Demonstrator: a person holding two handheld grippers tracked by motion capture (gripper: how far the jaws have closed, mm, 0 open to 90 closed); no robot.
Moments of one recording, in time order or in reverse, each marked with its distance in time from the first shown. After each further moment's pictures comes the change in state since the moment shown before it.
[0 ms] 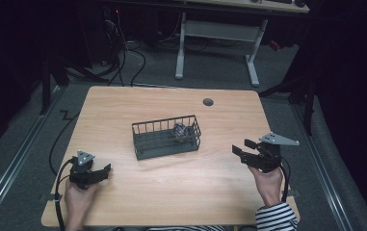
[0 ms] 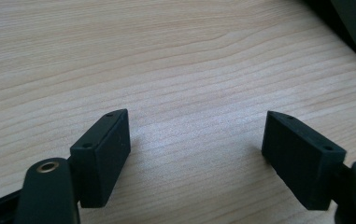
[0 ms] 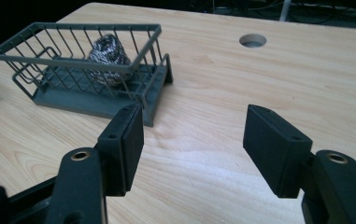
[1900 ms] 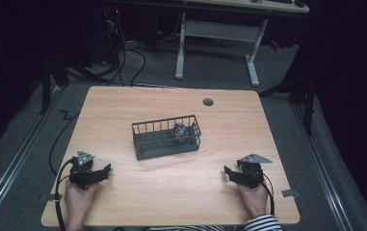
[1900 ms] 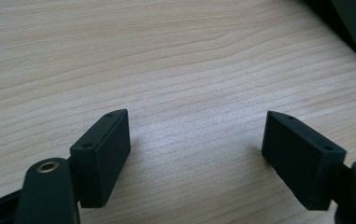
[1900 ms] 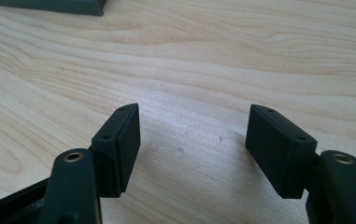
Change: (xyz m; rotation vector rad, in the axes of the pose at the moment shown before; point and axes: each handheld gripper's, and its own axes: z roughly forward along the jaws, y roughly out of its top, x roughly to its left) left arm 0.000 0.000 0.000 0.000 0.002 -0.002; right arm -0.004 -0.087 0.062 0.178 -0.115 -0.026
